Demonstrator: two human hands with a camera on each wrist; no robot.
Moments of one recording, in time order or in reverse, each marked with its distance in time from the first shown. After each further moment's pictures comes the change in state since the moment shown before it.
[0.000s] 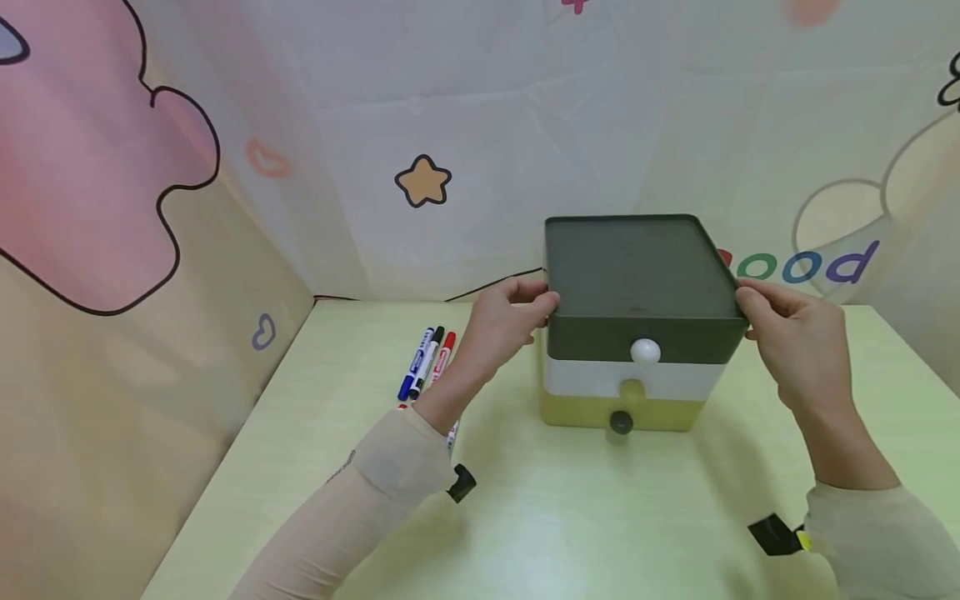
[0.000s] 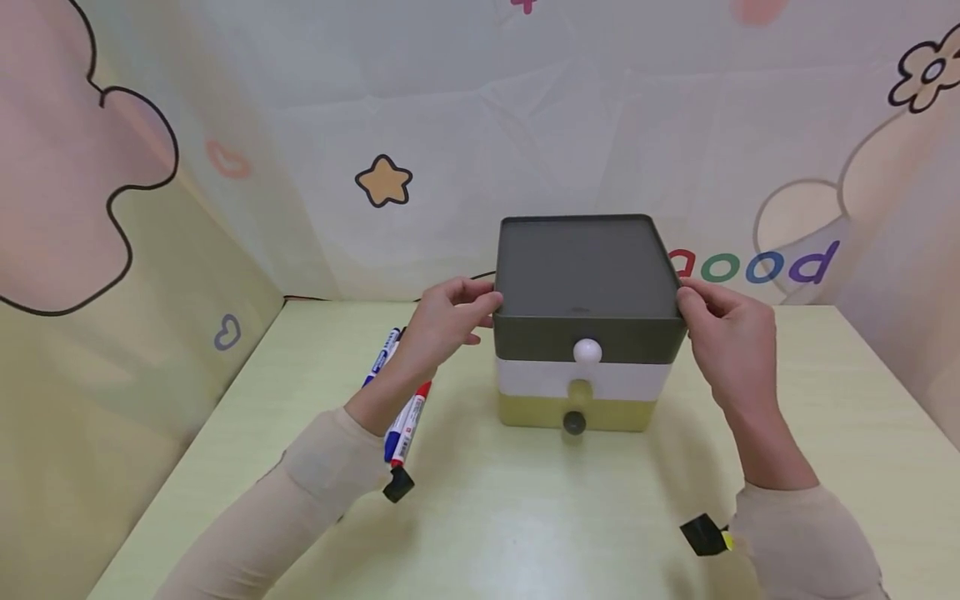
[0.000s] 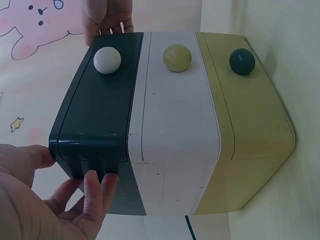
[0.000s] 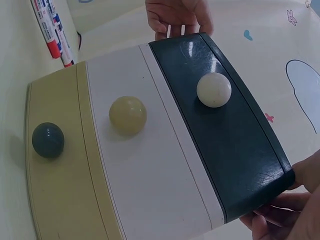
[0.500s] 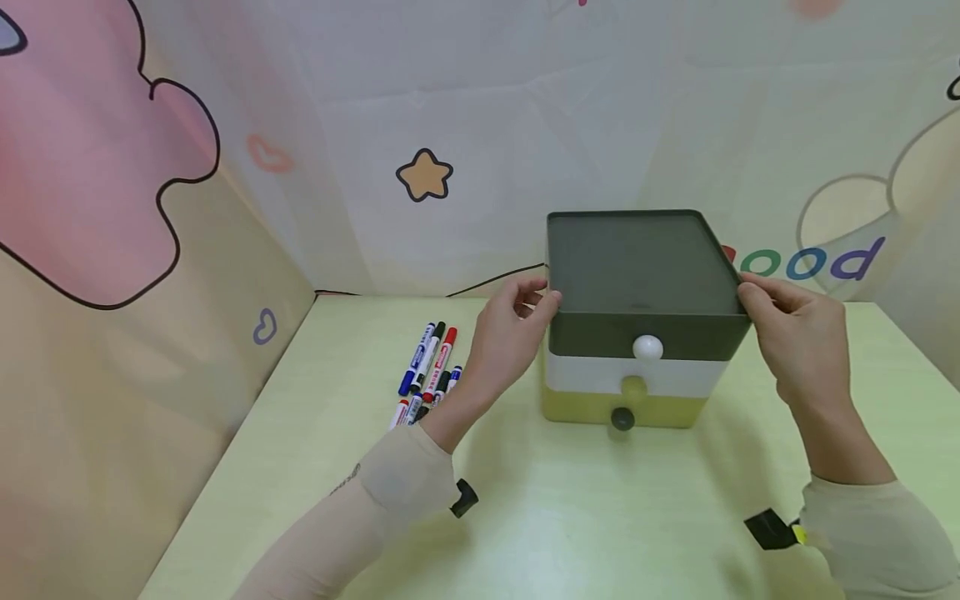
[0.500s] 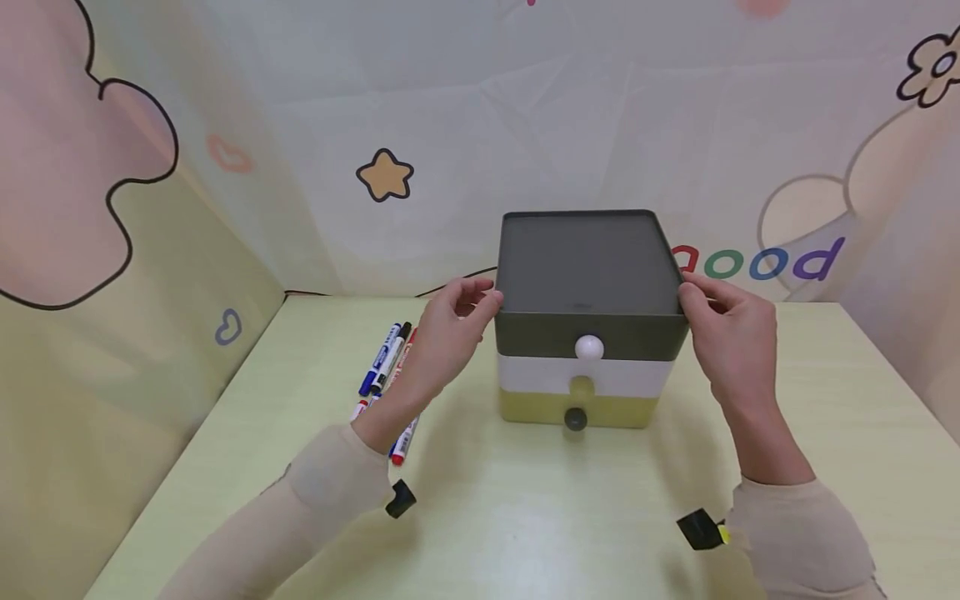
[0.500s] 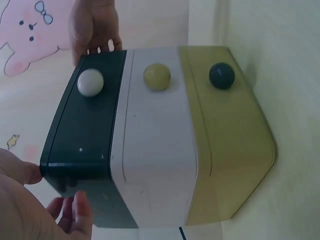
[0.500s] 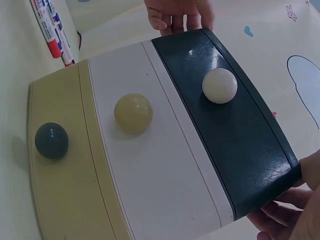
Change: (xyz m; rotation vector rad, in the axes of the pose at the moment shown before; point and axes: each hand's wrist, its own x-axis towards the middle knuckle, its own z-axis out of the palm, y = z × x) left_hand -0.012 -0.011 0.011 0.091 0.100 0.163; right_hand 0.002 0.001 0.003 -0.003 0.018 0.055
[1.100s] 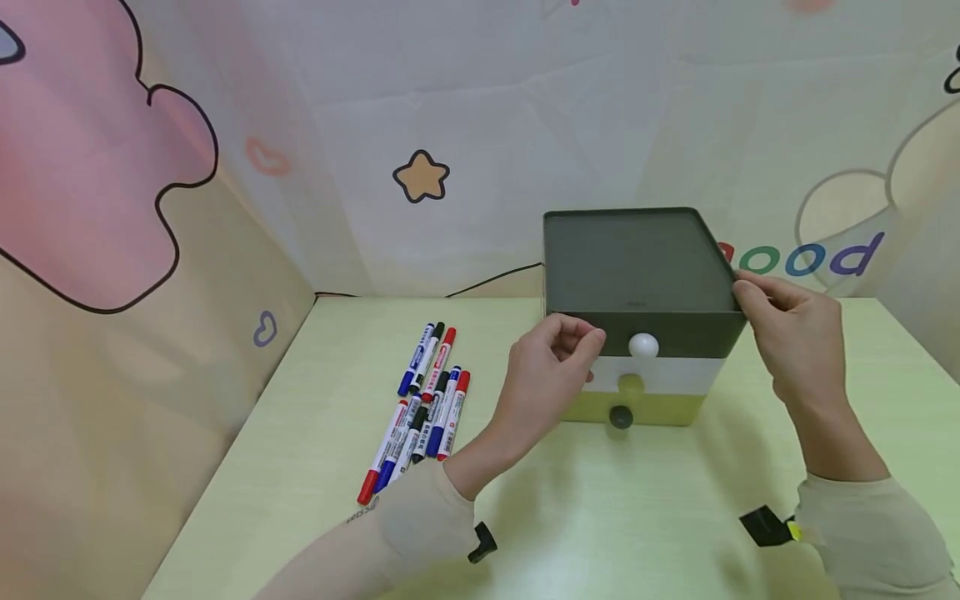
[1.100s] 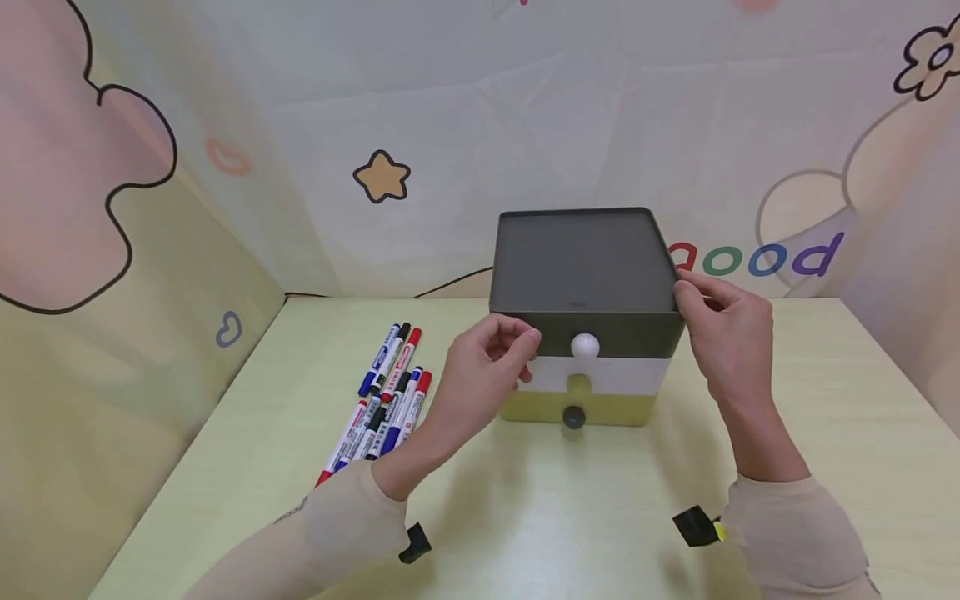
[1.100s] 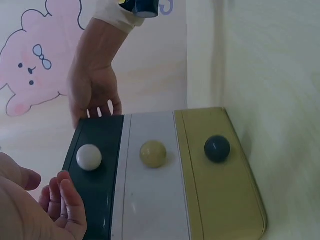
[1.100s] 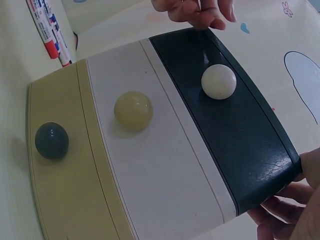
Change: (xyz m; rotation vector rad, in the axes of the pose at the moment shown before) left_hand -0.042 0.010 0.035 -0.151 -0.069 0.066; right_hand 0.001 0.004 0.001 0.023 0.011 -0.018
